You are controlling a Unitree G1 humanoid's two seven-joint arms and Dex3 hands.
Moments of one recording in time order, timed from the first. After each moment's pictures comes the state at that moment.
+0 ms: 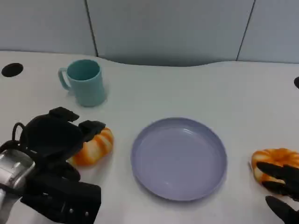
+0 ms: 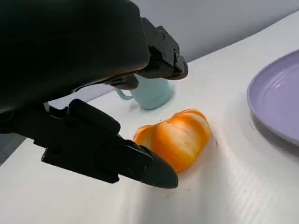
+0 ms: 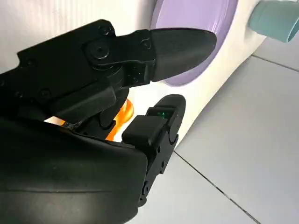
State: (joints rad) left arm -0.24 0.57 -0.26 0.05 0.97 -0.20 -0.26; right arm 0.32 -0.18 -0.08 -0.02 -0.20 -0.36 0.03
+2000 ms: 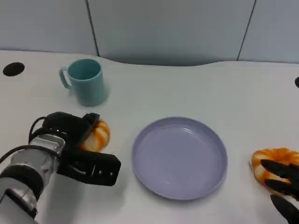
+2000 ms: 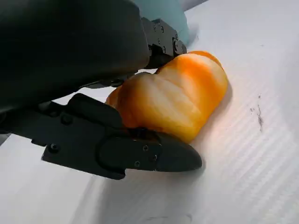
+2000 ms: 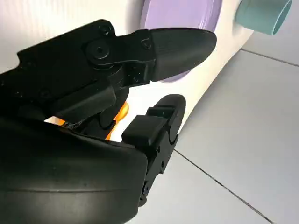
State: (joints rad) left arm -0.81 0.28 -0.69 1.24 0.89 -0.12 0.14; right arm 0.36 -0.16 -0.09 -0.10 -0.15 -0.33 0.03
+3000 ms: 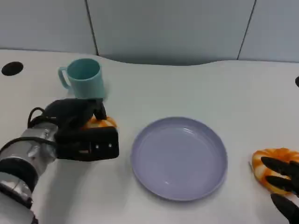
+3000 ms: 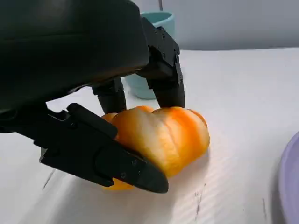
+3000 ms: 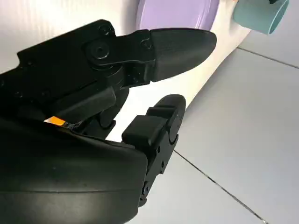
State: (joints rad) left arm -0.83 0.30 -0.50 1.23 0.66 -0.34 0.14; right arm 0.35 -0.16 -0.10 -0.10 -0.17 -0.36 0.03
